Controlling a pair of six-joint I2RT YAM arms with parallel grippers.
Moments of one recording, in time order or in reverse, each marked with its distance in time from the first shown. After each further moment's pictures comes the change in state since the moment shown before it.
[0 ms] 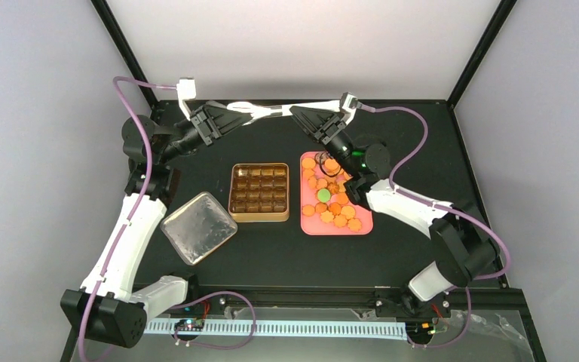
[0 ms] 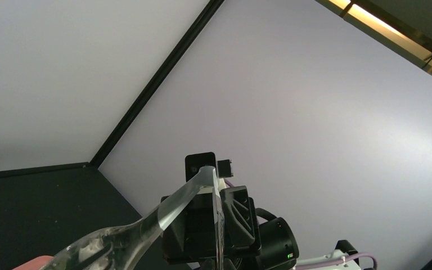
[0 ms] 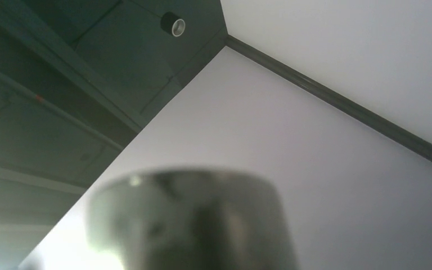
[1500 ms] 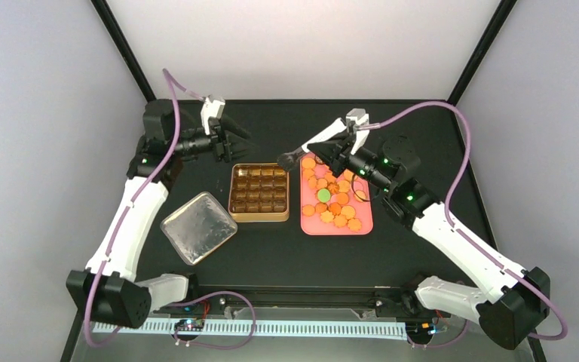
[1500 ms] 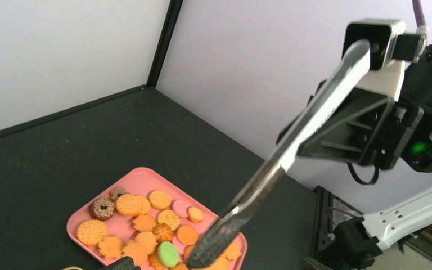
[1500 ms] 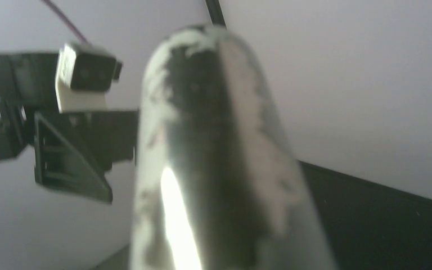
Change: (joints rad) left arm 0.043 0.076 0.064 -0.589 0.157 0.764; right arm -0.040 -0.447 -0.008 -1.021 -0.089 -0.969
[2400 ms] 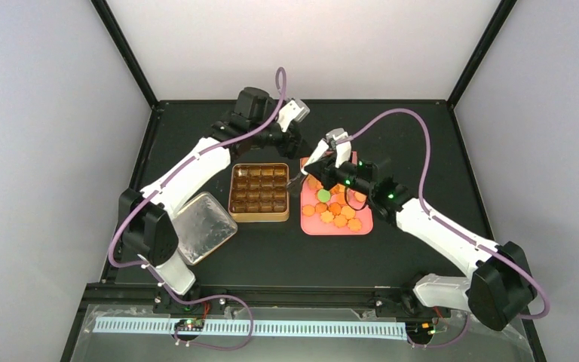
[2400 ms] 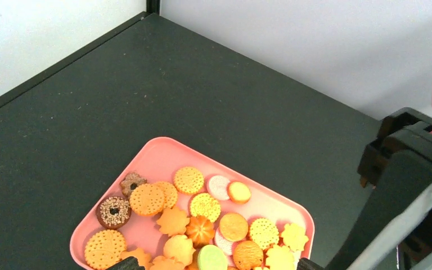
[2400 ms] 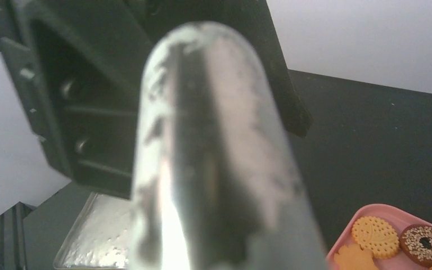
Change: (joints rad) left arm -0.393 0.511 0.353 -0.156 -0.399 0.313; right arm 0.008 0.122 -0.119 -0.085 0.018 -0.087
